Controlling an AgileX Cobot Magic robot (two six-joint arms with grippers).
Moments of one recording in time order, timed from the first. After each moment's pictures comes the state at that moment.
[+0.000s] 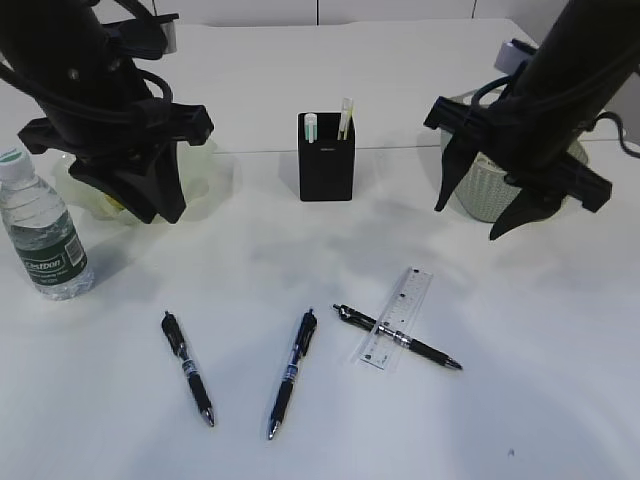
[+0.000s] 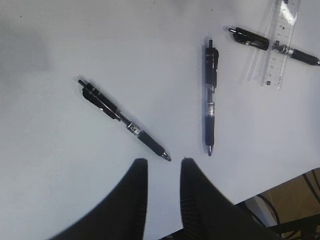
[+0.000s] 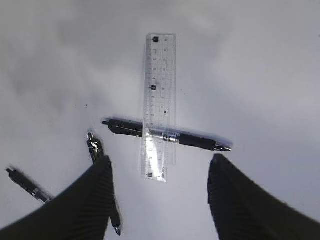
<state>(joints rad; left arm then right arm) -0.44 1.75 -1.54 -0.19 1.24 -0.20 0.25 1.75 -1.42 0.21 1.07 0.68</state>
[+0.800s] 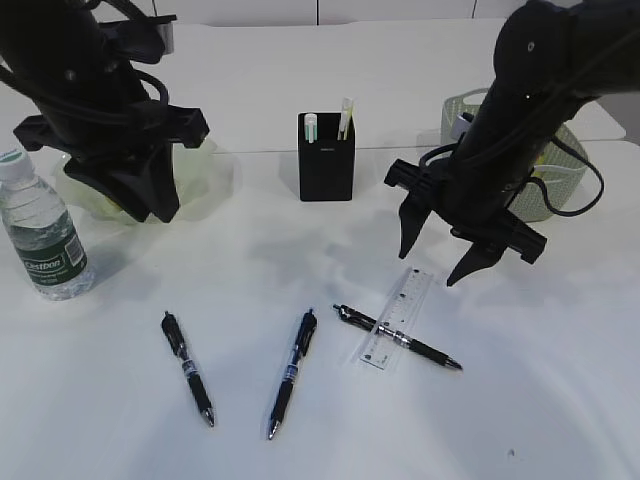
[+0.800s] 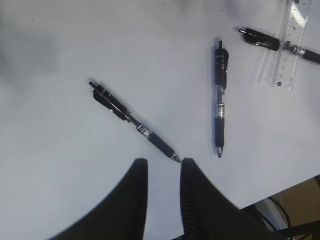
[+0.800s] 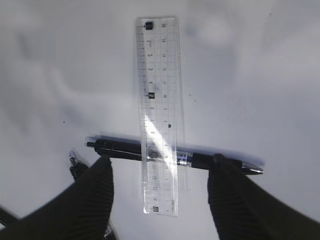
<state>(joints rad) -0.44 1.75 -1.54 -0.16 1.24 -0.20 0.29 1.93 -1.42 0.25 0.97 0.75</state>
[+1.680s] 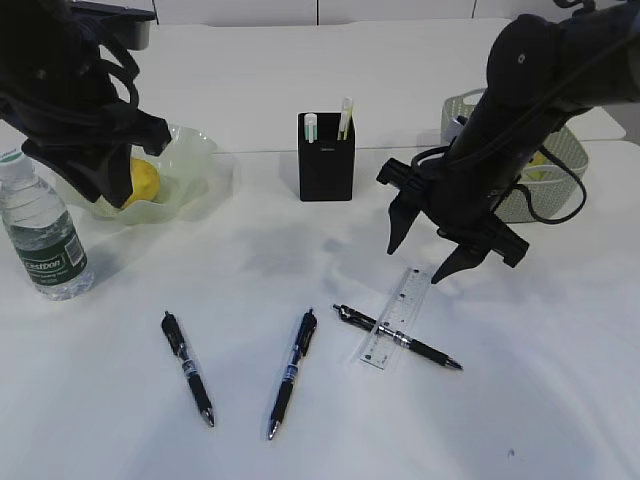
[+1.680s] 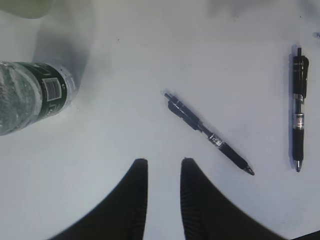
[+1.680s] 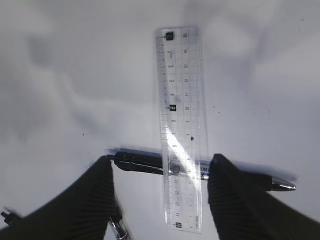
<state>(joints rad) -0.44 1.74 -1.54 0.07 1.24 -0.19 0.29 1.97 -1.42 0.29 0.89 0.75</state>
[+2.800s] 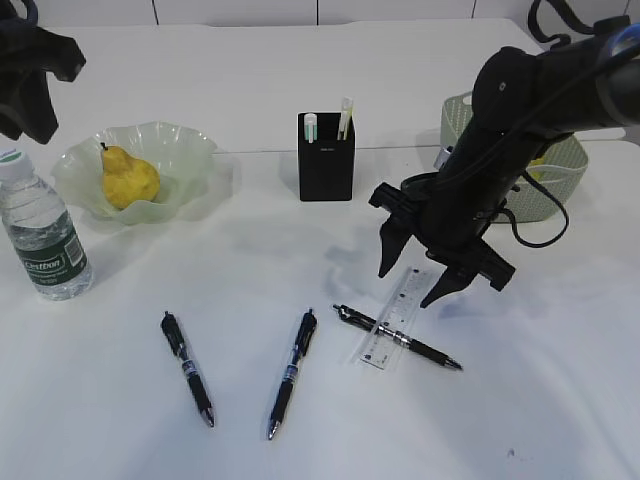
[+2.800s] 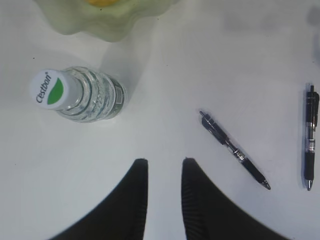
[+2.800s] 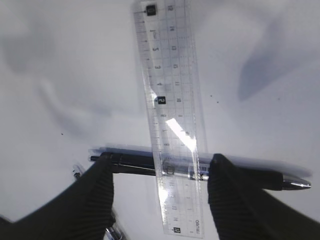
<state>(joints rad) -0.36 1.58 -1.54 0.12 1.24 -0.21 0.29 2.04 -1.42 0.36 0.91 0.75</state>
